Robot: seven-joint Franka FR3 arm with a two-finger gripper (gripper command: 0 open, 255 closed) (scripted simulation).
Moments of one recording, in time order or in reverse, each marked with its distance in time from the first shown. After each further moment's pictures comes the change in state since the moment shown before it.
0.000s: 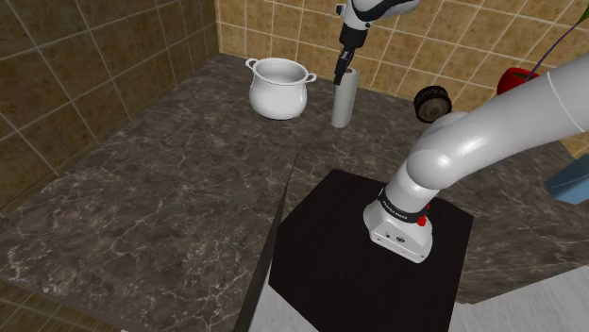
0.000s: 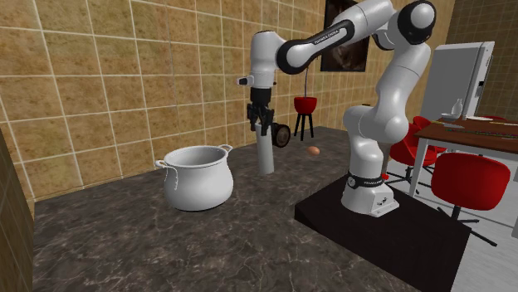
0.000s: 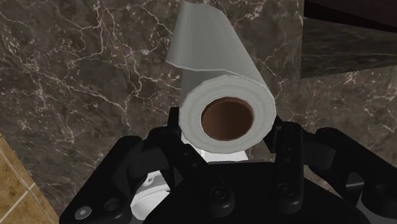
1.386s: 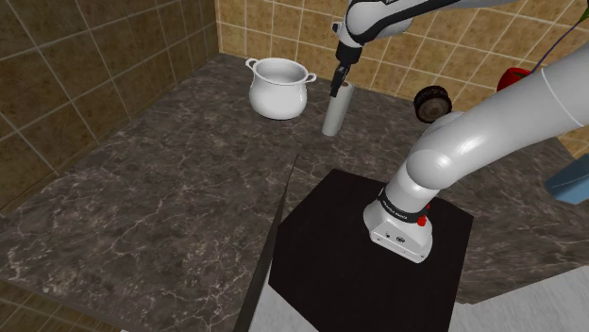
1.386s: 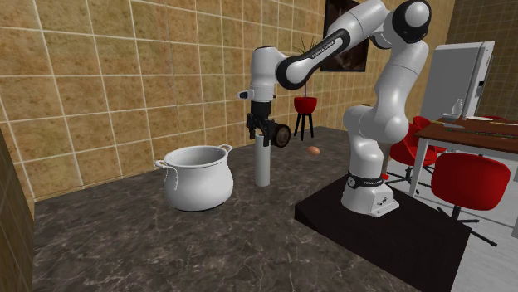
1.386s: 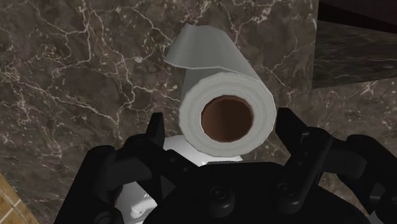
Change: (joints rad) arm -0.002 0.050 -0.022 -0.085 -0.010 0.134 0.000
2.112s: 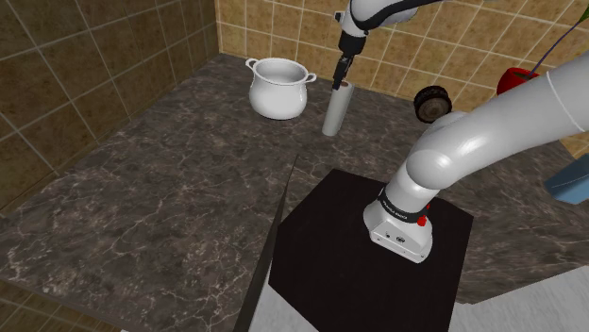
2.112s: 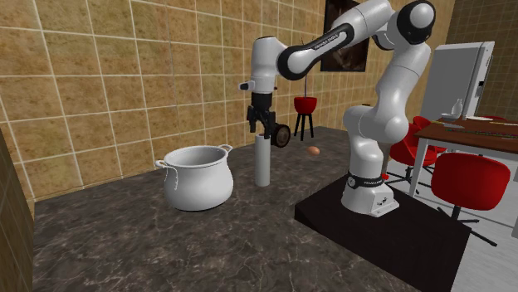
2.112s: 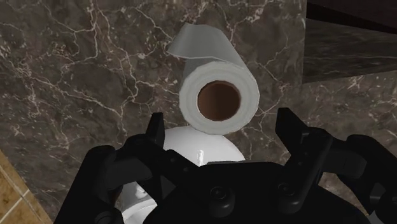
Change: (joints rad) arm 0.000 -0.045 0.017 0.043 0.005 -0.089 0.004
